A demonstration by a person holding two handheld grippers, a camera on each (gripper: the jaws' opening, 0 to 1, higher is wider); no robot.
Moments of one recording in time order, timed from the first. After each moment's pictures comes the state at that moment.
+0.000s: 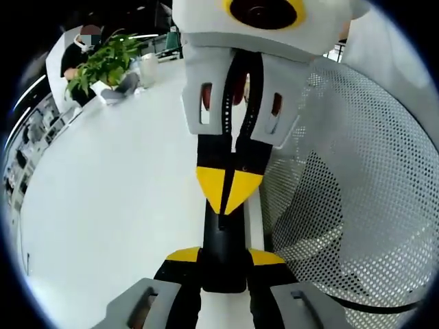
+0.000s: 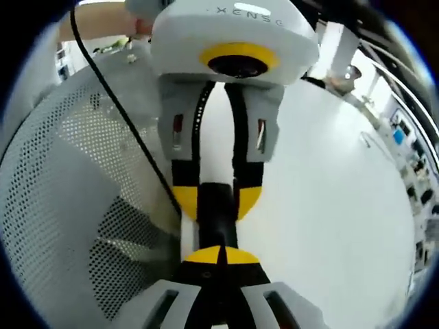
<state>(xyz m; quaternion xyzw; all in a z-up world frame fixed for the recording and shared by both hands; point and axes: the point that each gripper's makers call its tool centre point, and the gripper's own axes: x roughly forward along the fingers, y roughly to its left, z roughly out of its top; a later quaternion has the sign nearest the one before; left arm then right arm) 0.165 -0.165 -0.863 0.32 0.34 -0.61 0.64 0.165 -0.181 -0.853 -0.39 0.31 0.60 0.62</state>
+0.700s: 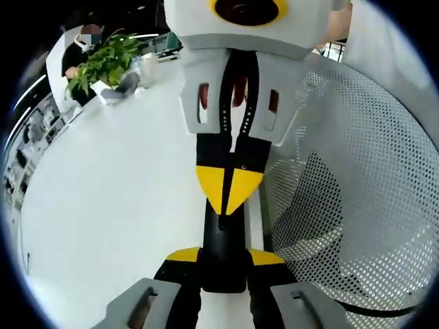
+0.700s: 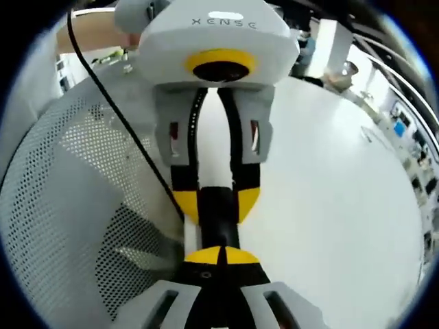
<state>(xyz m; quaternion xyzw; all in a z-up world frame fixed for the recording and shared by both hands) 0.165 -0.166 -0.863 0.32 0.34 -0.61 0.64 0.163 -0.178 -0.850 -0.34 0.33 0.61 0.63</state>
